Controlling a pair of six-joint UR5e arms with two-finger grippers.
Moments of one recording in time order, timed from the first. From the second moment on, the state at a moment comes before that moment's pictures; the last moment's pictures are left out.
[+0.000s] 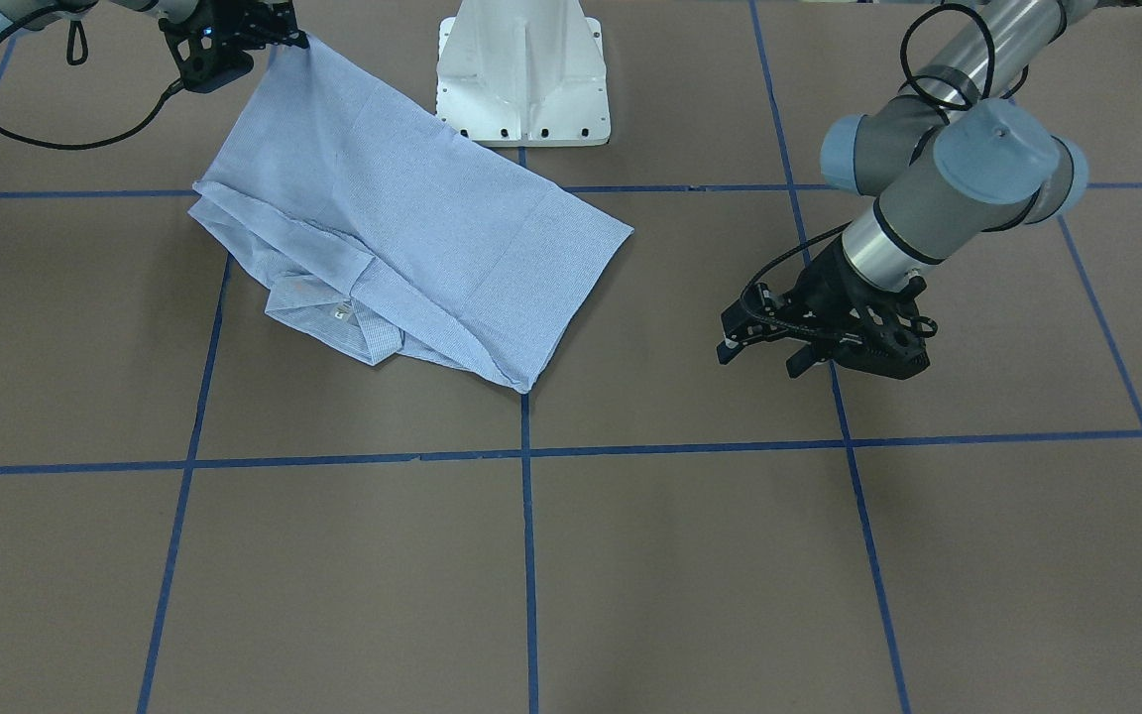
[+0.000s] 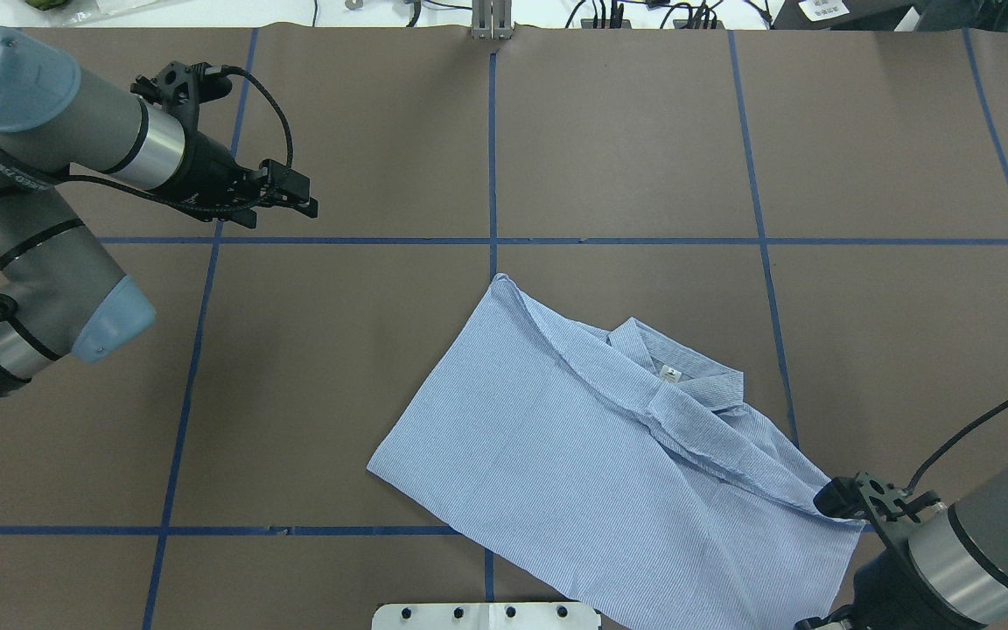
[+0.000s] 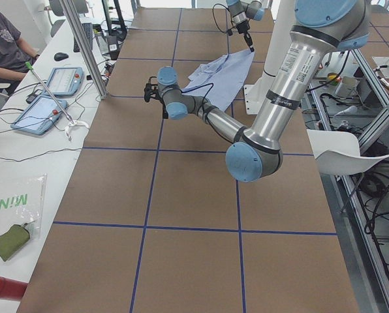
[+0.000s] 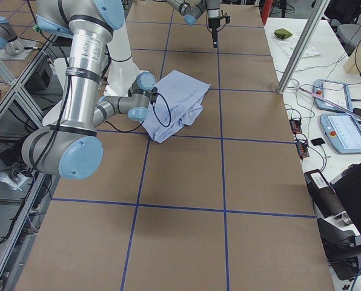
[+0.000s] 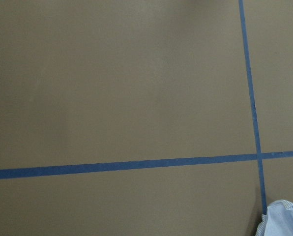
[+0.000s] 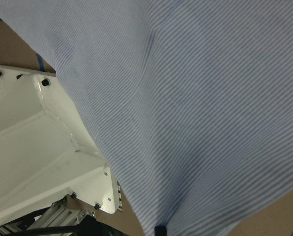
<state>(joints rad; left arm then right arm) -0.87 -2.01 -1.60 -2.19 -2.21 -1.15 0.27 -1.84 2.17 -0.69 2.32 1.49</state>
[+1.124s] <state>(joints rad) -0.58 -1.95 -1.83 -2.17 -2.08 -1.62 0.65 -1.60 2.15 -0.68 2.32 1.48</state>
